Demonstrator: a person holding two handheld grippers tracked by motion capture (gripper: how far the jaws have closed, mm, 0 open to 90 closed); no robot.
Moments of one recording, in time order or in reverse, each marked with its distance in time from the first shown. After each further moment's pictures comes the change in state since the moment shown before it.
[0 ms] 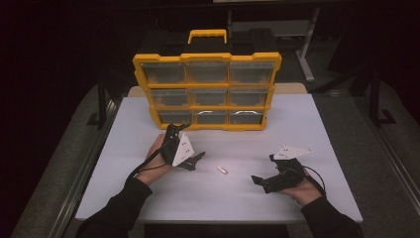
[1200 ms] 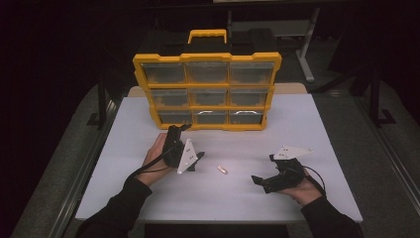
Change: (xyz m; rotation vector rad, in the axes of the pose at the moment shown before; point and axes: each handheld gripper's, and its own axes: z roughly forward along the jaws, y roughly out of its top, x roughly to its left) left arm -0.010 0.002 0.000 0.027 0.077 0.180; right arm 0.000 0.000 0.000 0.000 0.001 -0.001
